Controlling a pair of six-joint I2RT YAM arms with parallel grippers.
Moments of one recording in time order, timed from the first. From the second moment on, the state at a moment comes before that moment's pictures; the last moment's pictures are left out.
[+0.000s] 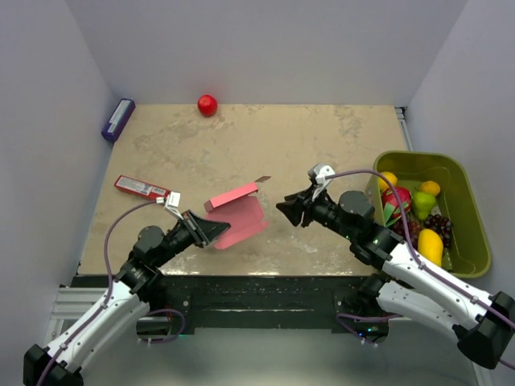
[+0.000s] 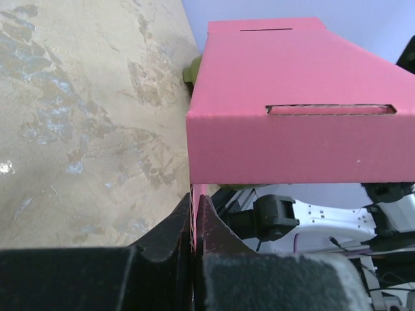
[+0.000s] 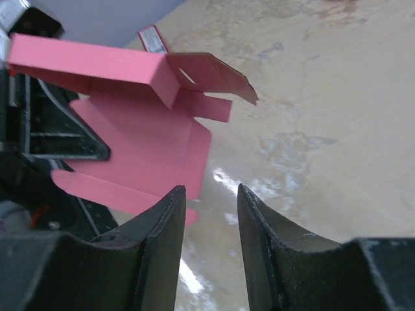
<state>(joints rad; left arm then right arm) -0.55 0.37 0.17 0.16 0.29 -1.05 0.78 0.82 0.65 0.03 -0.10 0.20</state>
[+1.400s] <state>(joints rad) -0.55 0.42 0.05 0.39 0.34 -1.19 0.81 1.26 0.53 0.65 -0.03 0.77</state>
